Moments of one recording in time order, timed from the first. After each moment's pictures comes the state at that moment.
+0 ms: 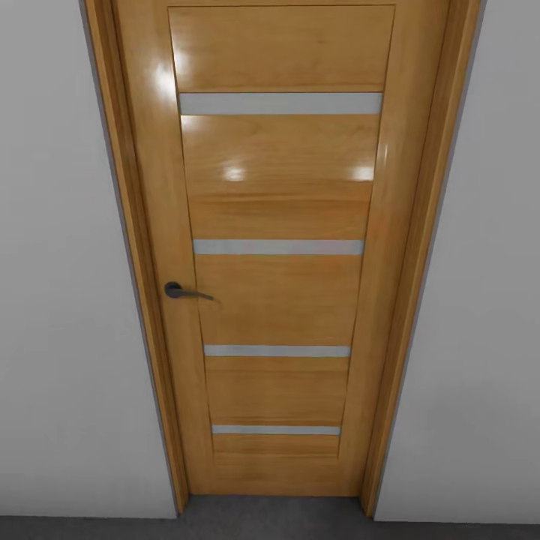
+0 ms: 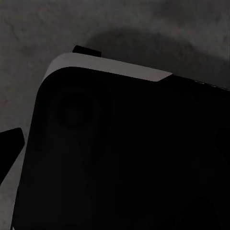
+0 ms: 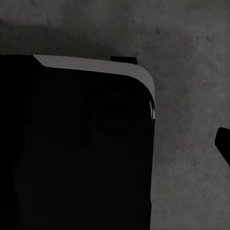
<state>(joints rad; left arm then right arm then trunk) 0.00 -0.04 0.11 -0.04 0.15 -0.07 0.01 0.00 -0.01 0.01 0.01 0.03 -0.13 0.00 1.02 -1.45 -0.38</state>
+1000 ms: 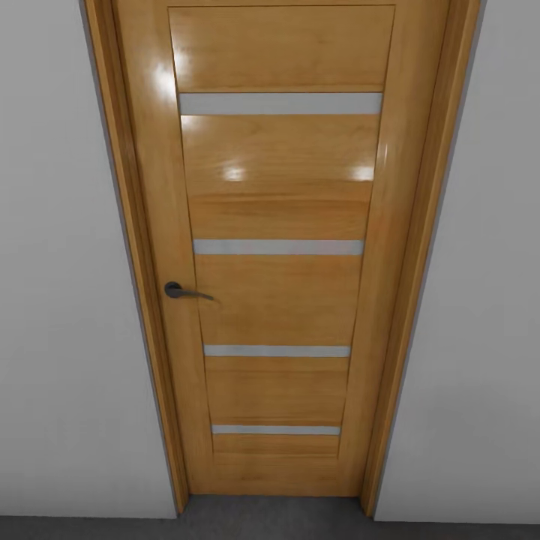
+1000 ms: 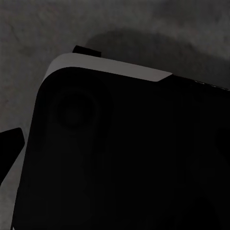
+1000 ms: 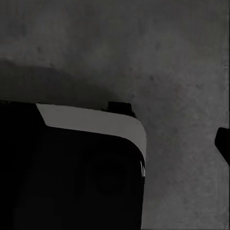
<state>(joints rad) 0.00 -0.04 0.11 -0.04 0.15 -0.07 0.01 0.00 -0.01 0.00 -0.18 0.08 -0.04 0.00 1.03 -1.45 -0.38</state>
